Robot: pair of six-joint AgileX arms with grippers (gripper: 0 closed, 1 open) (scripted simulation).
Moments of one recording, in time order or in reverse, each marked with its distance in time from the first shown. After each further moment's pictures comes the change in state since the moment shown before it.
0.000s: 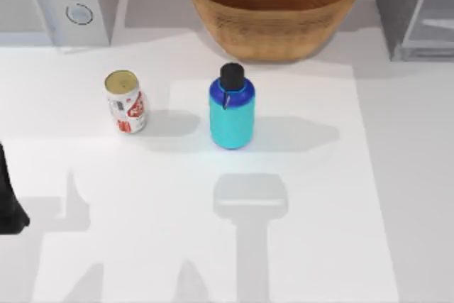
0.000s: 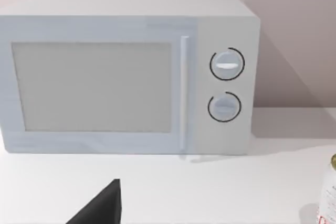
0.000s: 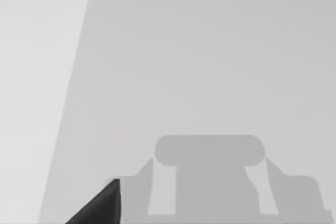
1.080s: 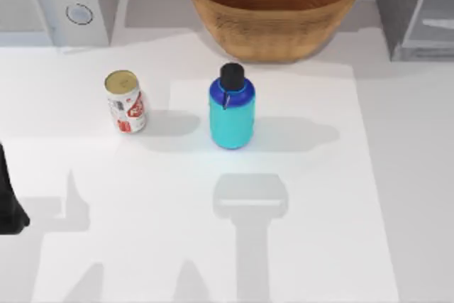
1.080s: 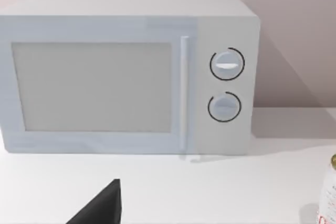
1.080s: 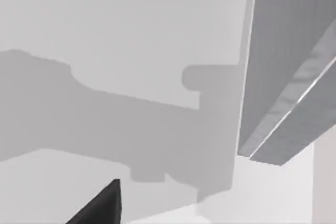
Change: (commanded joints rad) left arm 0.000 0.000 0.000 0.000 0.000 0.000; right arm -1.468 1.629 0.531 0.026 -0.780 -1.657
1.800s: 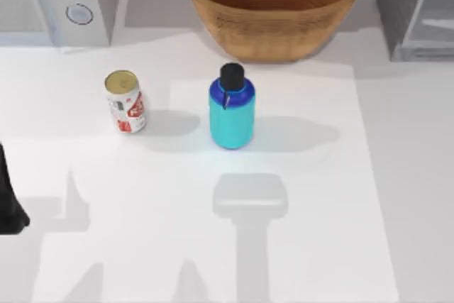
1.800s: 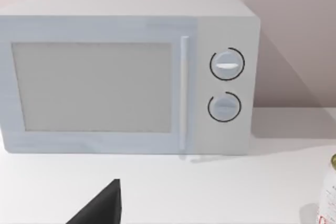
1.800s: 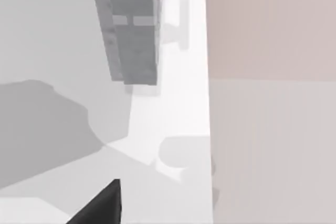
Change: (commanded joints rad) left arm 0.000 0.000 0.000 0.000 0.000 0.000; right arm -0.327 0.391 0.118 -0.035 -0.144 -0.331
